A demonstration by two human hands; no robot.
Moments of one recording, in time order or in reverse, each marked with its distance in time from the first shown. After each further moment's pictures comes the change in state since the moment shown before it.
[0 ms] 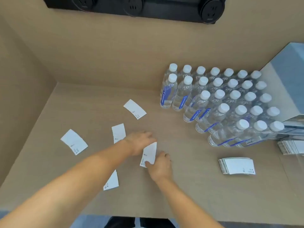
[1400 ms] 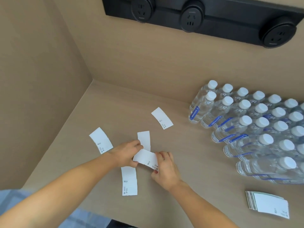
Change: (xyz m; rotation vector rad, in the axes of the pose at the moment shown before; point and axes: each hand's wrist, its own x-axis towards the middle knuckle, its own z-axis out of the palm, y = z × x) left_hand -0.097 -0.088 0.052 -0.318 0.081 -0.263; right_hand 0.015 -0.061 0.008 -0.391 -0.057 -0.657
